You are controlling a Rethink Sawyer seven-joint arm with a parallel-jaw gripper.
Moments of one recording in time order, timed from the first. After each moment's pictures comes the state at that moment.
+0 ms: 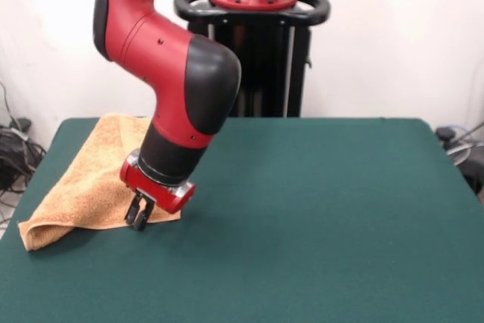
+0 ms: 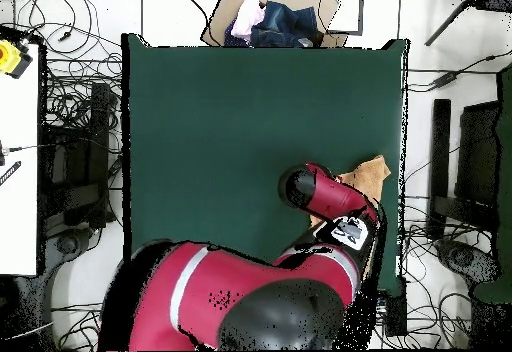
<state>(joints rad) -0.12 -0.17 -0.45 1.51 0.23 0.14 1.73</state>
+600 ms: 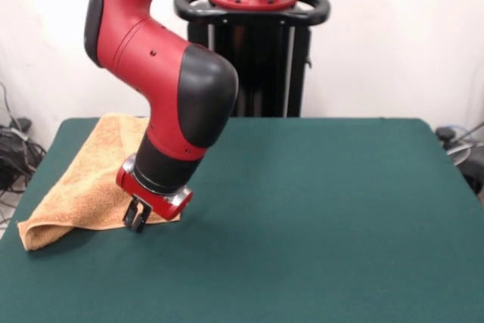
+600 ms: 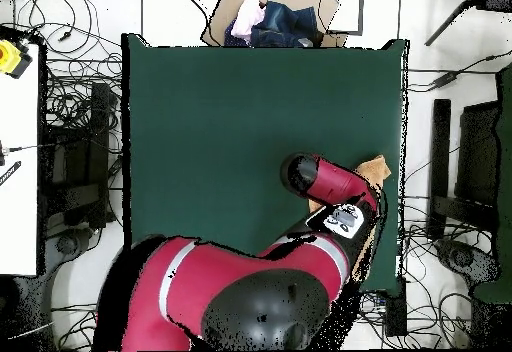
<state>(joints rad) -0.09 -0.12 -0.51 1.41 0.27 0.31 1.73</state>
